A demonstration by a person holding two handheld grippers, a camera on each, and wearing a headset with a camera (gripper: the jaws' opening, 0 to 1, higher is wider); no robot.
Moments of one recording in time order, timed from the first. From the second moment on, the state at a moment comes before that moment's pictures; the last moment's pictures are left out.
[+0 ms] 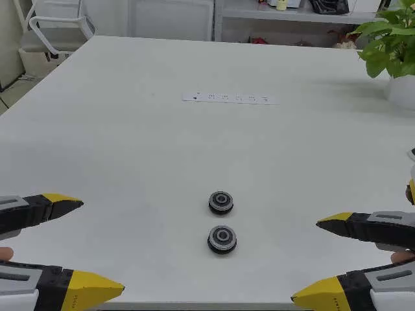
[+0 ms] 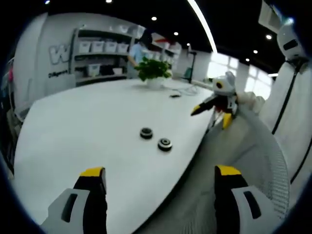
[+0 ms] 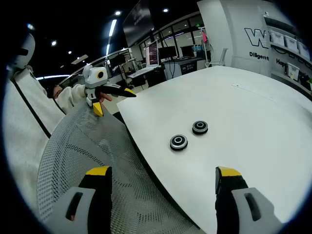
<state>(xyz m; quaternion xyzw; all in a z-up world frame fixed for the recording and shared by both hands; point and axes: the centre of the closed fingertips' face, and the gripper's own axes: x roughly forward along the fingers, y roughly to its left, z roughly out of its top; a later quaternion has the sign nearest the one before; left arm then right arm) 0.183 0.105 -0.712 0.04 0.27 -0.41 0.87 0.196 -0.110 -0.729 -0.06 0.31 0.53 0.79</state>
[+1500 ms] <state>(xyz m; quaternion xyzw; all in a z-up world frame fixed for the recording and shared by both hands) 0.182 0.104 -0.715 0.04 0.27 -0.42 0.87 0.196 -0.108 -0.729 -0.05 0.31 0.53 0.79</state>
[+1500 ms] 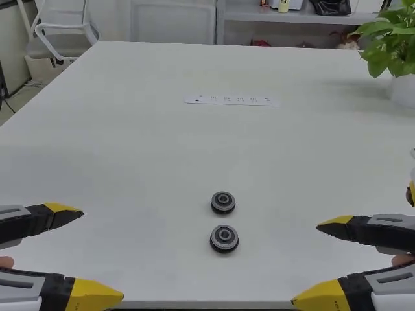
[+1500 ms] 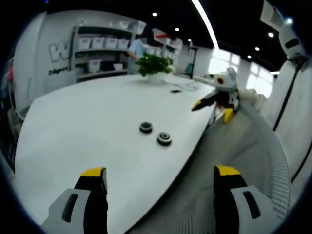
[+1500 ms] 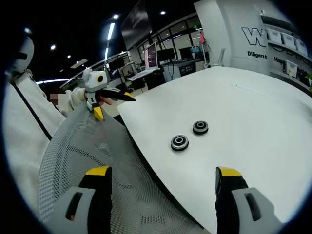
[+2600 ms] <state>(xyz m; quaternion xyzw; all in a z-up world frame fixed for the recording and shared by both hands) 0.187 0.101 -0.697 0.07 0.26 -0.43 0.86 0.201 -0.114 -0.718 -0.04 0.30 0.53 0.79</state>
